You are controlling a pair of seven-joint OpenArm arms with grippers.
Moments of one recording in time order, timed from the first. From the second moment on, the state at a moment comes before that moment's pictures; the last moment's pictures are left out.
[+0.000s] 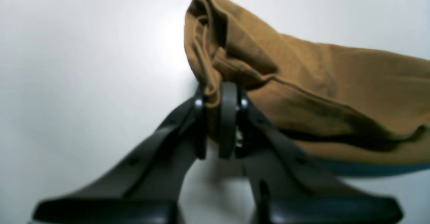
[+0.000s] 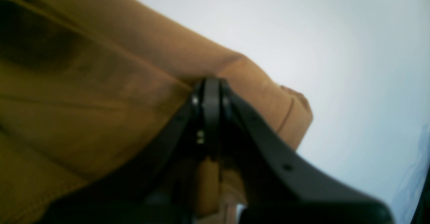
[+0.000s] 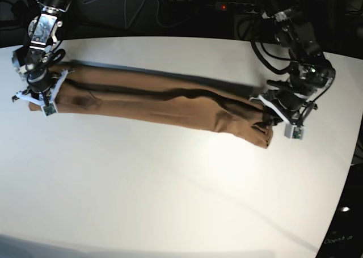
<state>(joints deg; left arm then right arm) 4.2 4.9 -28.4 99.3 -7.0 -38.9 49.9 -9.7 7.1 32.3 85.3 -32.6 40.2 -17.4</state>
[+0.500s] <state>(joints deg) 9.4 6.7 -13.7 108.2 -7.2 -39.1 49.5 -9.7 7.1 32.4 84.1 -32.1 39.7 -16.4</state>
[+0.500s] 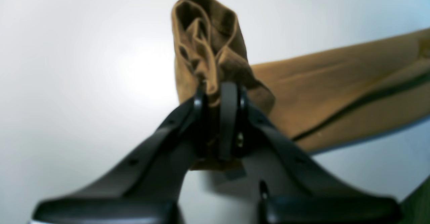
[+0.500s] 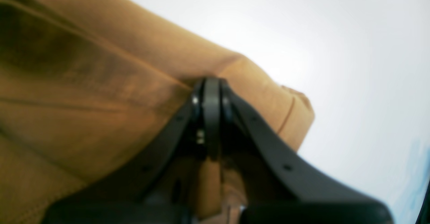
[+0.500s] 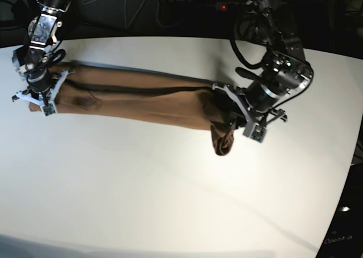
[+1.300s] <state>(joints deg) 9.3 8.1 12.5 105.6 -7.3 -32.9 49.5 -9.6 7.1 32.4 84.1 -32.1 39.7 -16.6</state>
